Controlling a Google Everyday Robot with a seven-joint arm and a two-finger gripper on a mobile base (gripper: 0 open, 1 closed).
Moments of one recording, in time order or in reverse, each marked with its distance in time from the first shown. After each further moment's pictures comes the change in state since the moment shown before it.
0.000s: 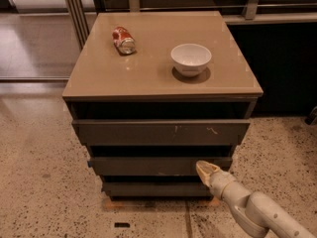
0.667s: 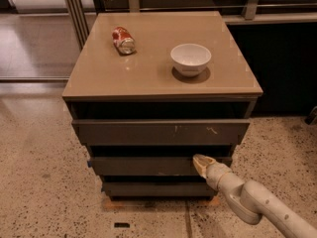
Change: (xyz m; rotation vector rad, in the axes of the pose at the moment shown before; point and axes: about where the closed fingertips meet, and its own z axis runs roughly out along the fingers) arm -0.002 -0.015 0.038 -0.022 0.008 -0.026
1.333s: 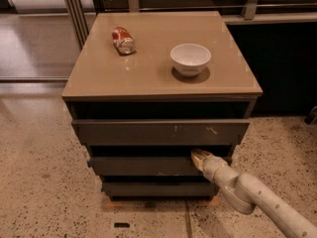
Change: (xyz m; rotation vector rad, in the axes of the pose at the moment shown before) arm -0.002 -0.014 0.033 0.009 -0.011 -0.023
